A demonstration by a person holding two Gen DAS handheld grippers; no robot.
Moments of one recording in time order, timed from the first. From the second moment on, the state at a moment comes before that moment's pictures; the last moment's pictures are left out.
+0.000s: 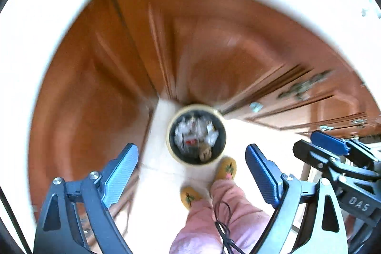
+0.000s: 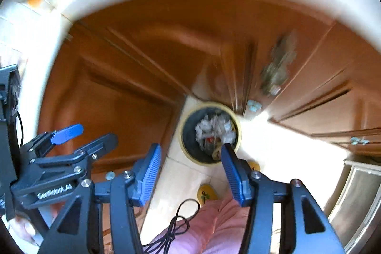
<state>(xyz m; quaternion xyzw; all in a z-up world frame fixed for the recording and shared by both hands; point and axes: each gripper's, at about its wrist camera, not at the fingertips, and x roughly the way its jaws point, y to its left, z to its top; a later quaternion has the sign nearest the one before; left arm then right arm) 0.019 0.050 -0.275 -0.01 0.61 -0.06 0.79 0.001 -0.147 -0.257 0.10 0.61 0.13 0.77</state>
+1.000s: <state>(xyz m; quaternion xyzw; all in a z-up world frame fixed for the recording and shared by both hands) -0.001 -0.038 -0.001 0.04 0.40 -0.04 0.92 -0.030 -0.215 -0.005 0.07 0.42 0.02 0.91</state>
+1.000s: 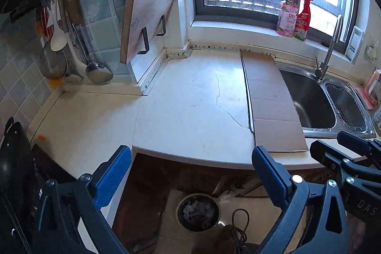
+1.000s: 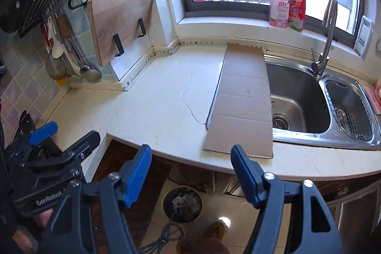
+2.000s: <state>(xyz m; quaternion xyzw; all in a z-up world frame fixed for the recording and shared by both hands) 0.015 -0.059 0.007 0.03 0.37 -0.03 0.93 -0.011 -0.237 0.001 0.05 0.41 -0.02 0.91</state>
